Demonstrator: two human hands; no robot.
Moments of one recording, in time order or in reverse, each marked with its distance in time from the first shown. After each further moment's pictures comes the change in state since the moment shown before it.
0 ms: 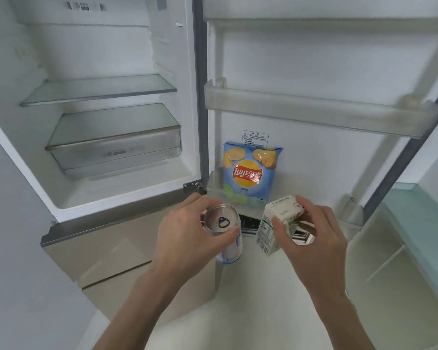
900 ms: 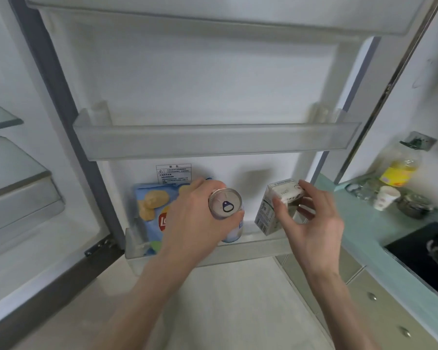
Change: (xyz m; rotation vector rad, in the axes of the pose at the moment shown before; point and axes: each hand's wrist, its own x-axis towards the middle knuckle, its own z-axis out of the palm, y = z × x) left_hand 0.176 0.033 0.110 -0.282 -0.257 0.342; right_hand 0.092 0.051 -0.008 -0.332 0.426 0.265
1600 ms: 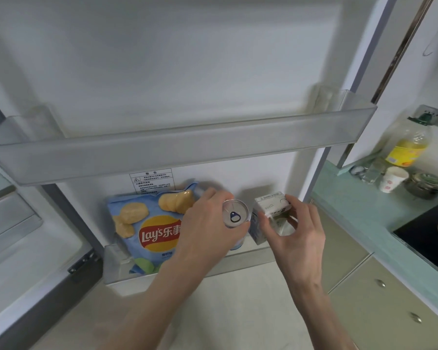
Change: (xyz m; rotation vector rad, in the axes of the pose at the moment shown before) left_hand 0.034 -0.013 0.063 0.133 -0.221 -0.034; right_hand -0.012 0.057 0.043 -0.088 0.004 0.072
